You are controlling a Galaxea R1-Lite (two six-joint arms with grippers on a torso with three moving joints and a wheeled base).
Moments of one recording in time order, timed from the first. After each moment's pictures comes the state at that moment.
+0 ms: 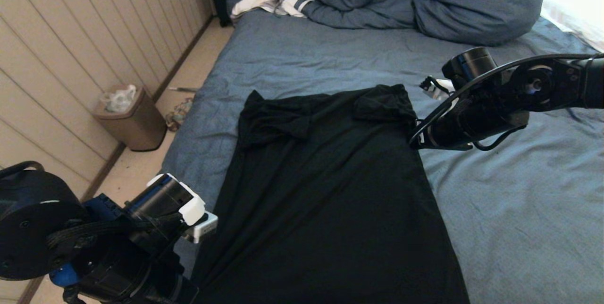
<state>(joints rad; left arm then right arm) -0.67 1.59 -0.84 0.53 0.01 -0.12 0.22 1.89 -1.62 0.51 0.03 0.19</state>
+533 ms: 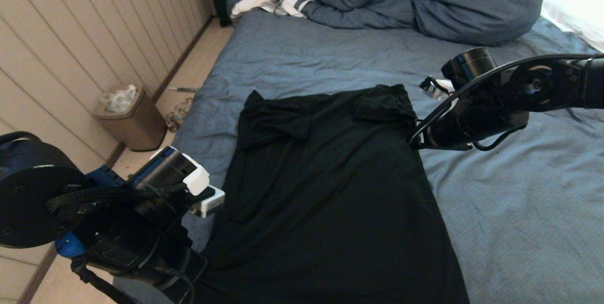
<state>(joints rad) -0.66 1.61 -0.97 0.58 0.05 -0.07 0.22 1.89 -1.62 0.51 0.03 0.19</state>
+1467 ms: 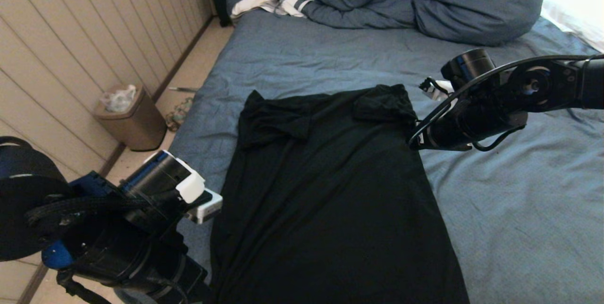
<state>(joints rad) -0.68 1.56 -0.95 0.58 0.06 -0.07 0.21 1.90 -1.62 0.51 0.03 0.18</state>
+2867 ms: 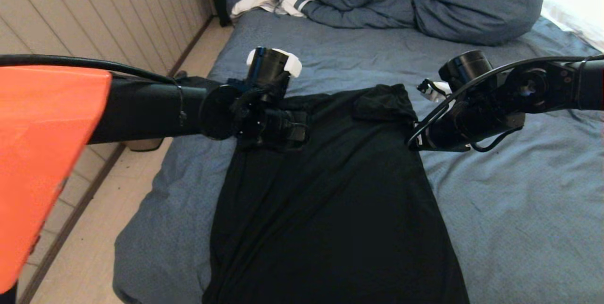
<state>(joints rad) -0.70 2.12 -1.80 0.20 0.30 -0.23 0.22 1.91 -1.62 0.51 0.03 0.18</state>
